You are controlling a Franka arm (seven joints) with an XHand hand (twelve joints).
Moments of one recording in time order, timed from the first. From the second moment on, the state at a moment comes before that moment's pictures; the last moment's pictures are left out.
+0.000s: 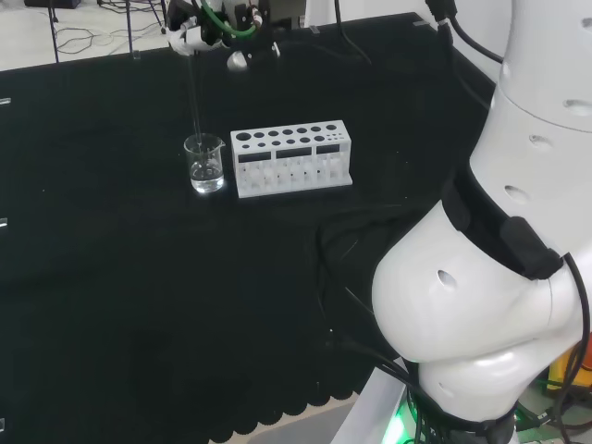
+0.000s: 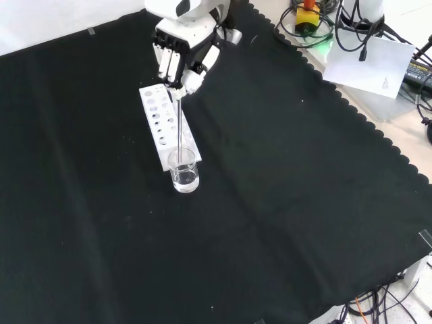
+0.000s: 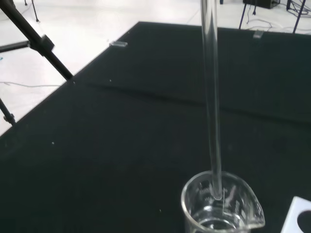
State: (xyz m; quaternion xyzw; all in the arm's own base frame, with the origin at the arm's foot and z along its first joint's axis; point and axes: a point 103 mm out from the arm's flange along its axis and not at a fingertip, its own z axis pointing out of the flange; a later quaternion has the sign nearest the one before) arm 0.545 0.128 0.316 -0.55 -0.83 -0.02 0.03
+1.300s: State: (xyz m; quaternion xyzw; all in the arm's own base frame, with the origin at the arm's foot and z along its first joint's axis) arm 0.559 0.135 0.263 -0.55 -0.84 -0.01 0.05
